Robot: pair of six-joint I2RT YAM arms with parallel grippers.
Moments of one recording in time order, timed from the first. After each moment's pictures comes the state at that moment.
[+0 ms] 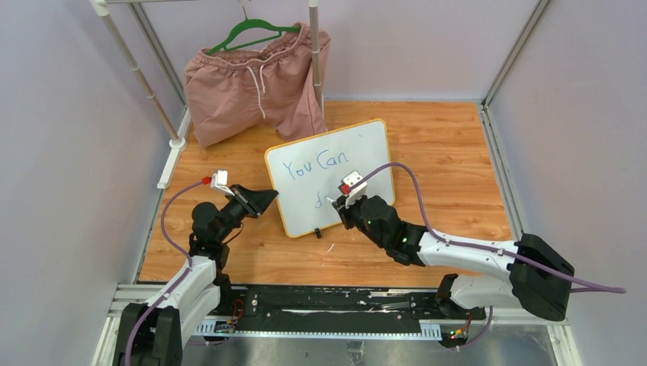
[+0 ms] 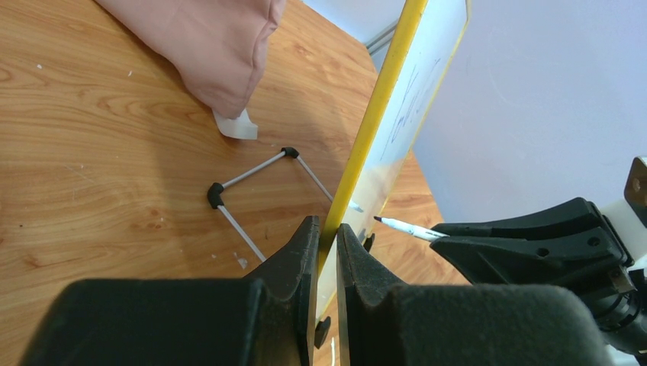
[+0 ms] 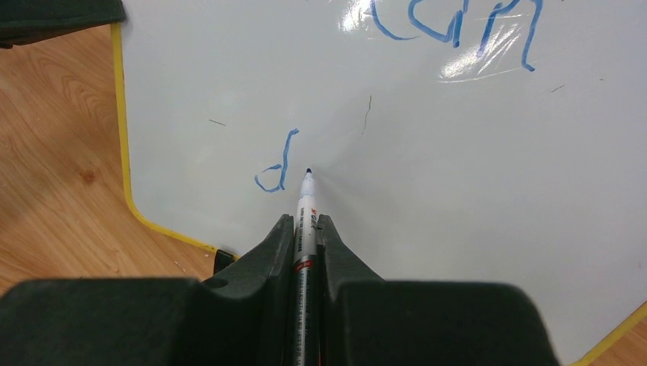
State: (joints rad) left arm -0.10 0.83 0.10 0.74 0.52 -0.85; right arm 1.05 1.19 0.58 0.37 0.35 0.06
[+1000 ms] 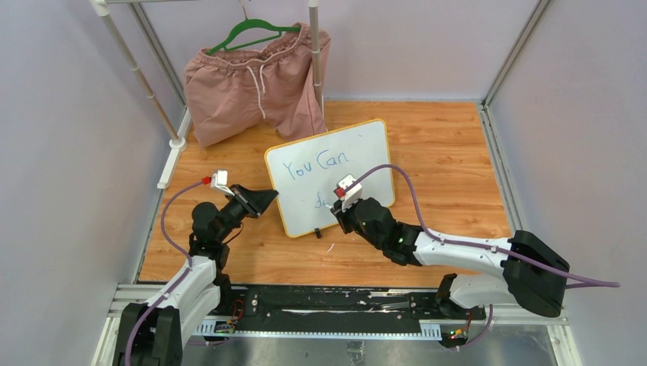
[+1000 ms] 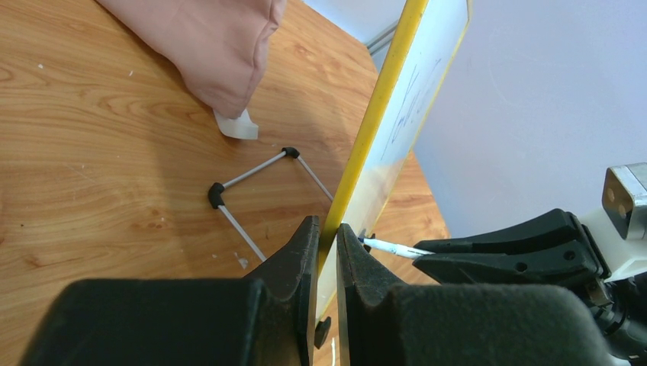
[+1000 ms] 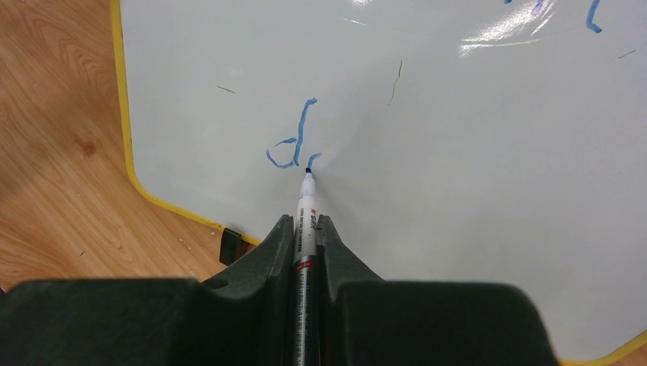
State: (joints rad) left arm -0.10 0.83 0.10 0.74 0.52 -0.85; right arm 1.07 1.24 0.58 0.33 0.33 0.07
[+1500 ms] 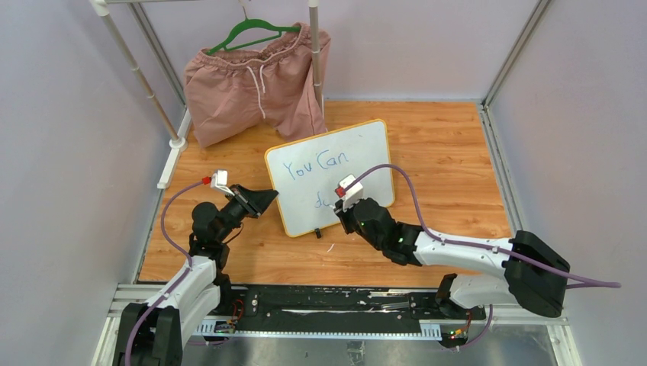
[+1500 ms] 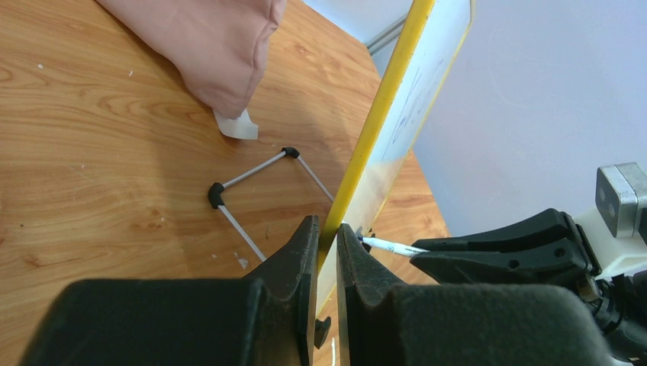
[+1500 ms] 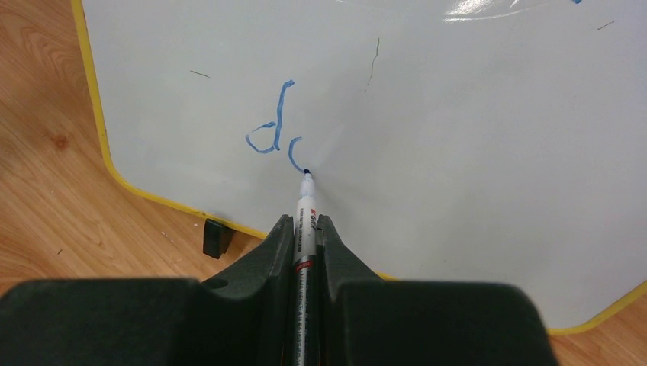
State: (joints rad) left arm -0.10 0.83 0.10 0.74 0.52 -0.85; right arm 1.07 1.23 0.59 0.27 0.38 0.09
